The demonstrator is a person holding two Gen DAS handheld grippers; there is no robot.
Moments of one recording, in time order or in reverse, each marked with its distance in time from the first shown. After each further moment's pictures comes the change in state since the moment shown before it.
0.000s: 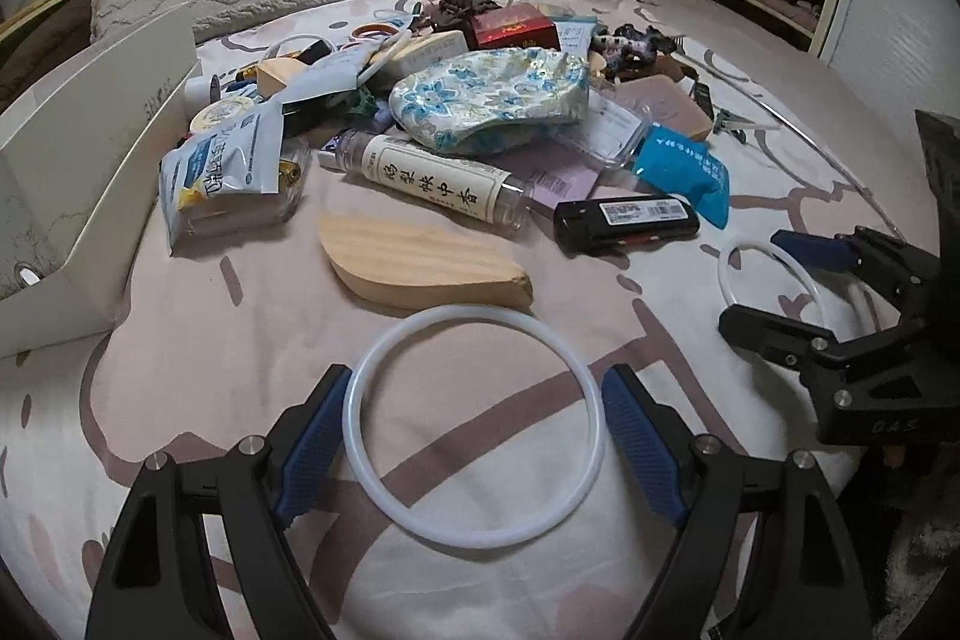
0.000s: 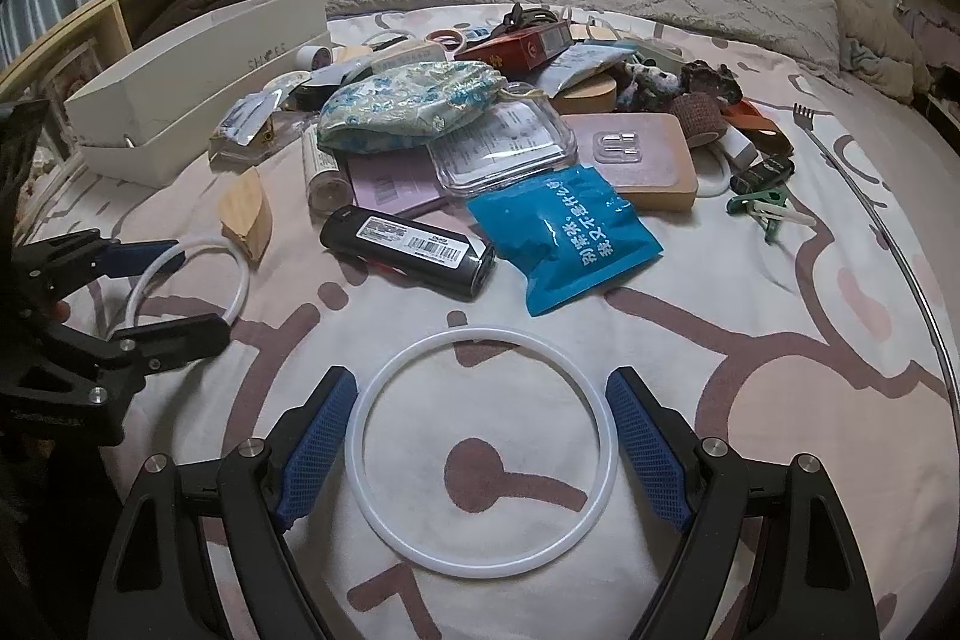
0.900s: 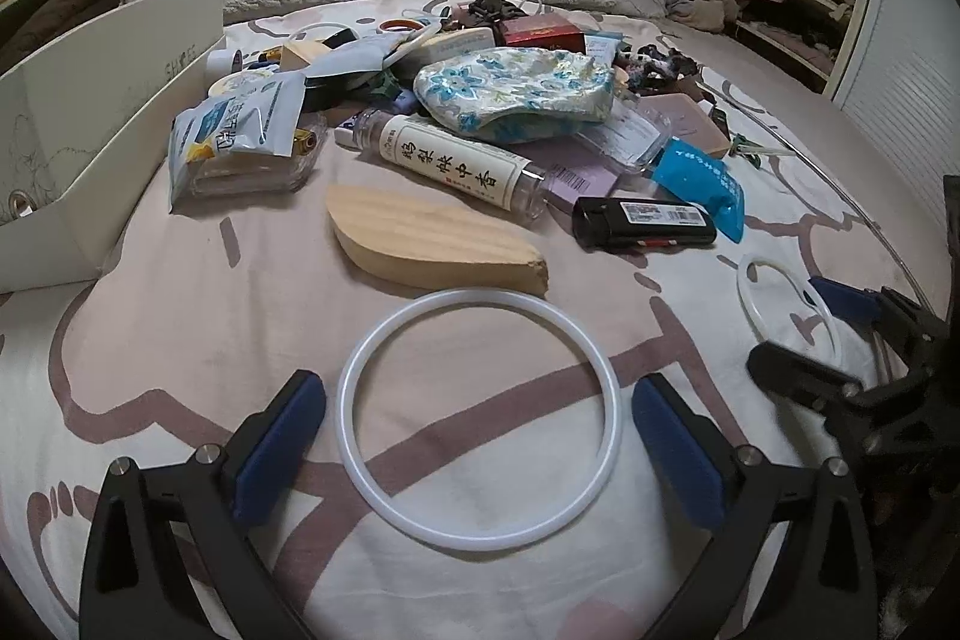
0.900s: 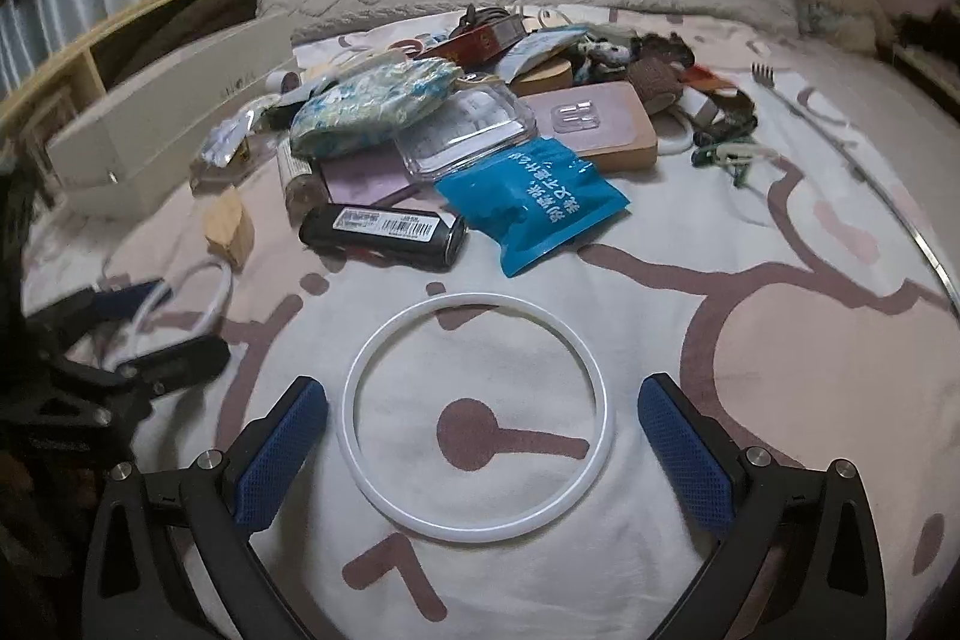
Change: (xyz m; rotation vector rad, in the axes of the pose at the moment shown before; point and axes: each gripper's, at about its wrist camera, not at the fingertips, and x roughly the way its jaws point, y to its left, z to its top) left arm 0.009 0.003 -0.016 -0.088 -0.060 -0.005; right arm -0.002 -0.002 -0.018 0.099 -0.045 -0.042
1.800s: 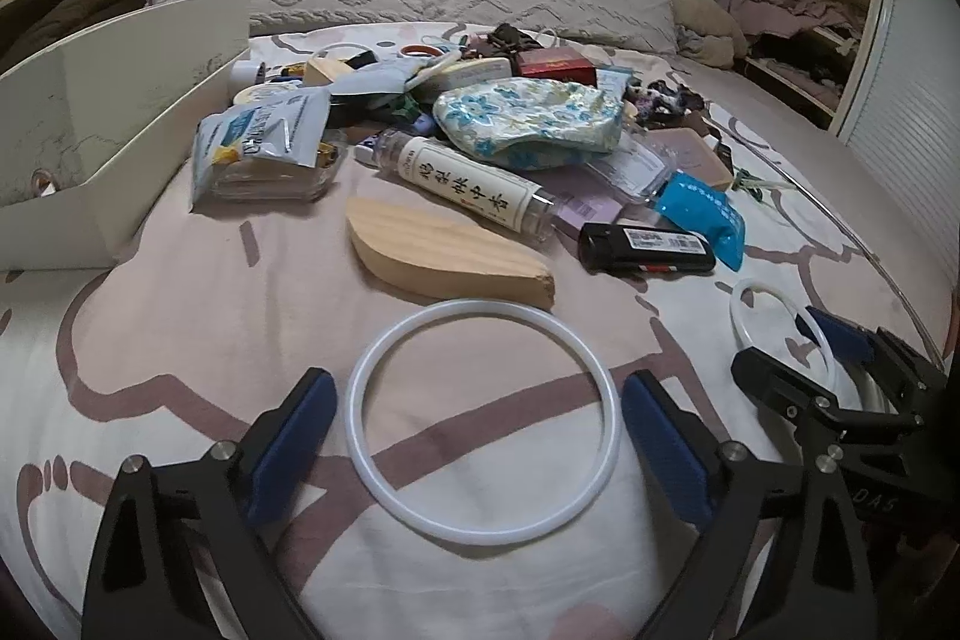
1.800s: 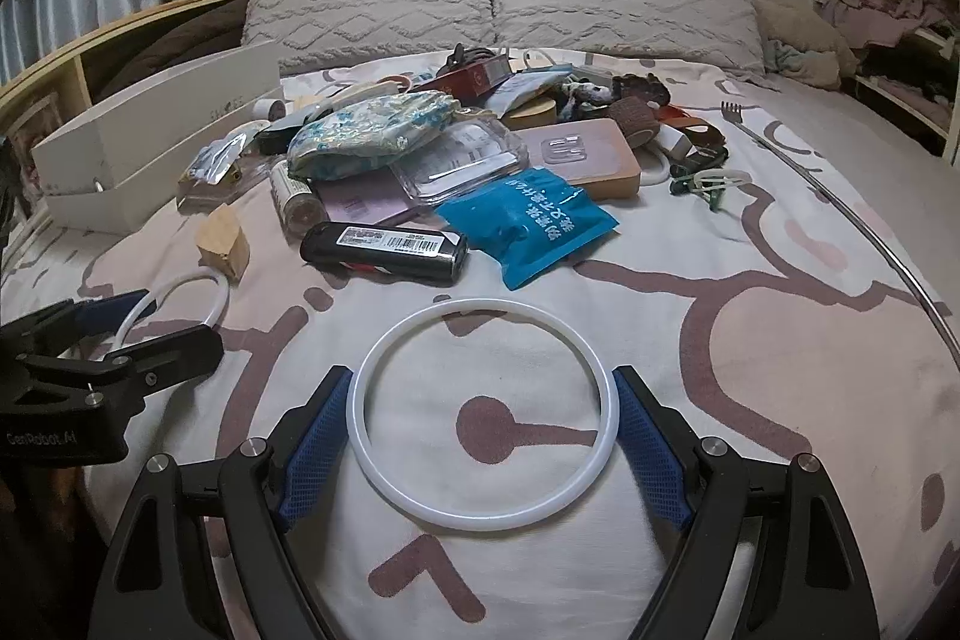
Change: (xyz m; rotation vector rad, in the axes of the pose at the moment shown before) left arm -0.009 0.004 -0.006 -0.057 -0.082 0.009; right arm -0.007 0.009 -0.009 0.027 -0.116 -0.068
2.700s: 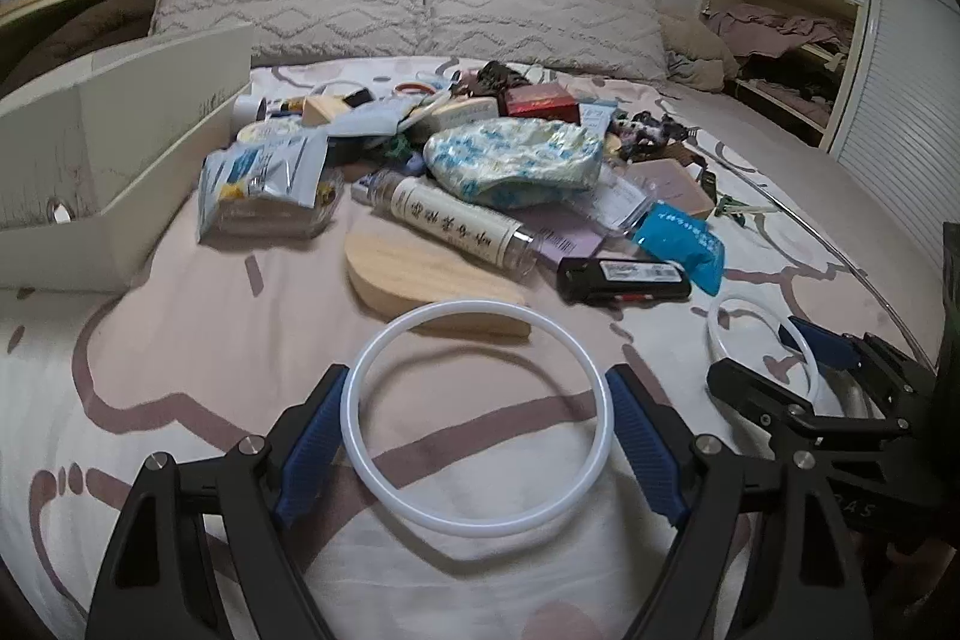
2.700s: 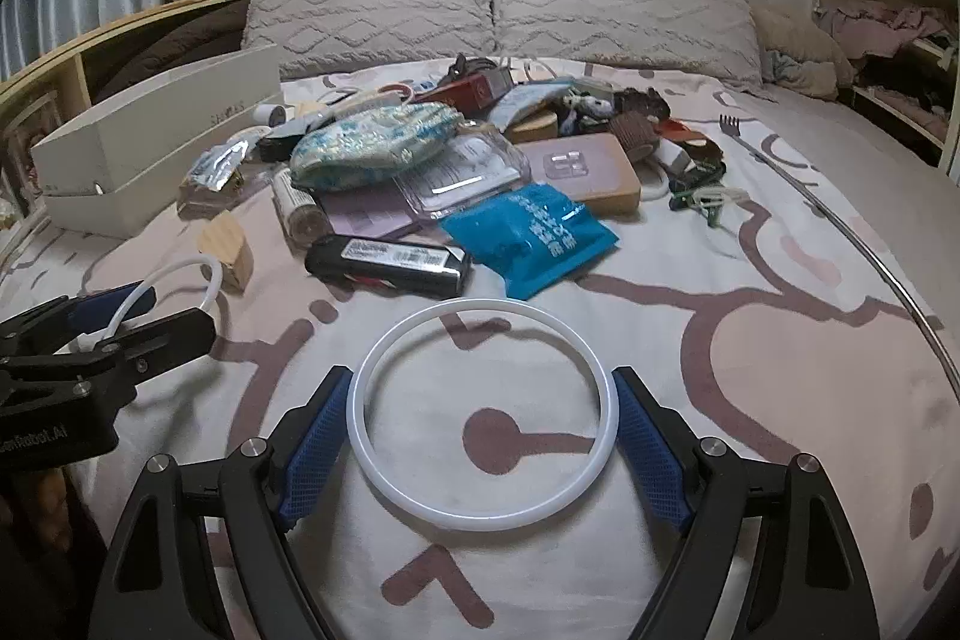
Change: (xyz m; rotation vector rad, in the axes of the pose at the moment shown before) left arm -0.015 -0.007 0.004 0.020 -0.077 -0.010; right arm -0.005 0.006 0.006 -0.021 -0.022 -0.016
